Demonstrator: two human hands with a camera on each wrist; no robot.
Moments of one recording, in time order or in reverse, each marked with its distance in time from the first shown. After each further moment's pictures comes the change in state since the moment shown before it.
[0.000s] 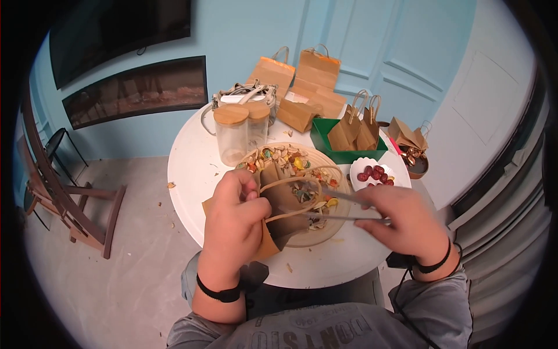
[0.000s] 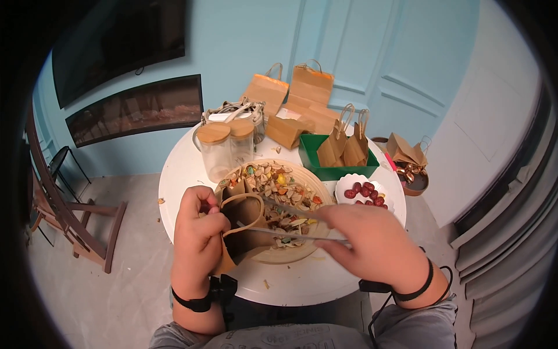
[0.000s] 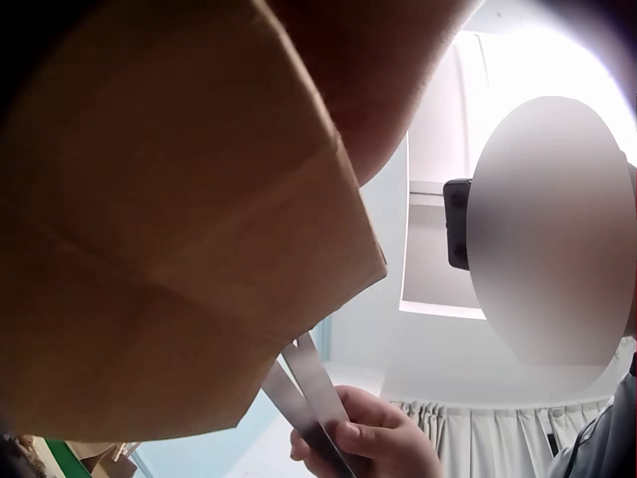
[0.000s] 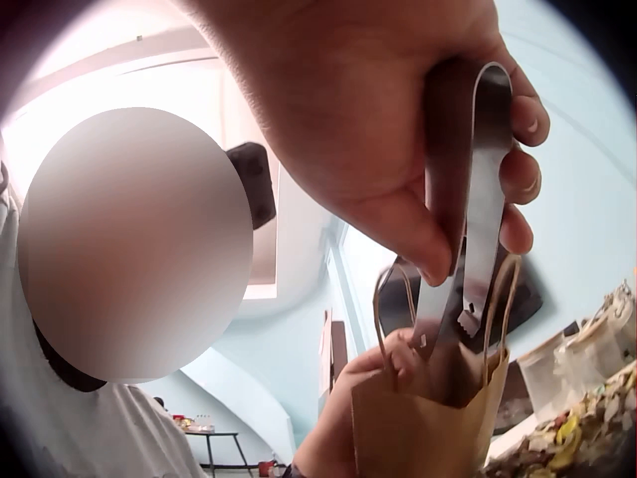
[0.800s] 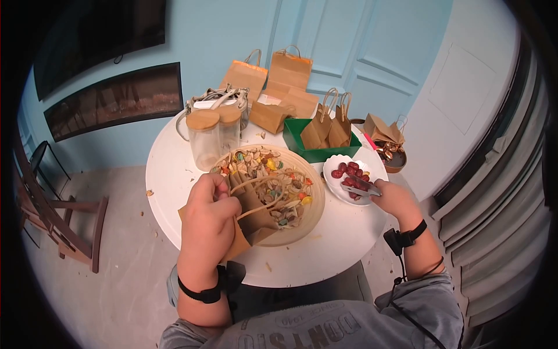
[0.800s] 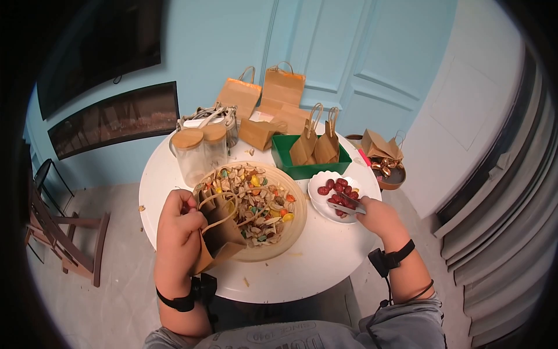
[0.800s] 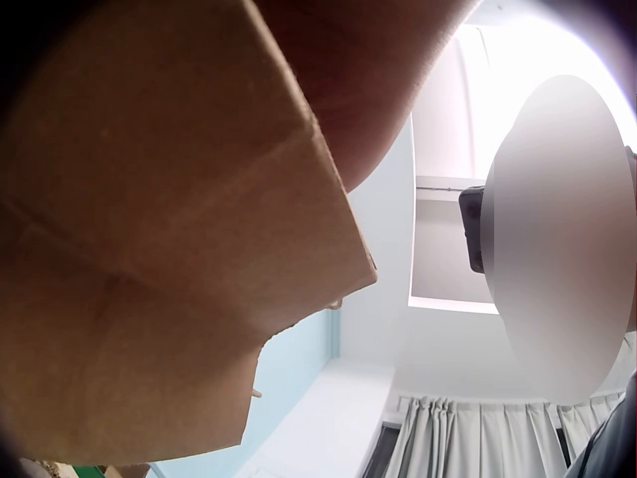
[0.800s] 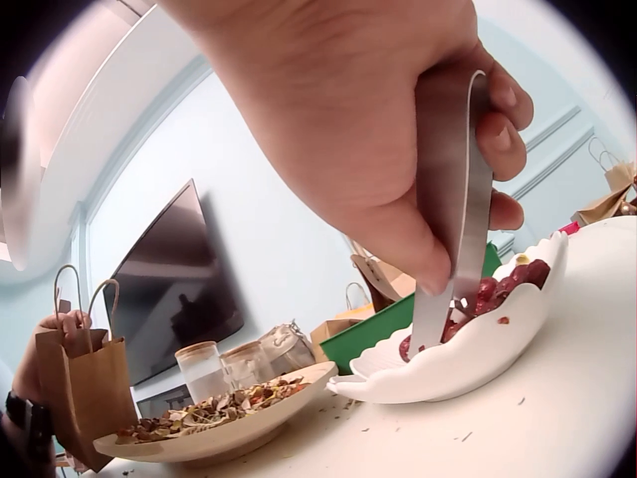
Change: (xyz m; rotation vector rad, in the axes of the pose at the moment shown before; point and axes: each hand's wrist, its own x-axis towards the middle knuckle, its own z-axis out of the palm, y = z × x) left_hand 0.001 -0.002 0.006 0.099 -0.026 -0.011; right_hand -0.079 0.152 0.044 -0.322 -0.236 0.856
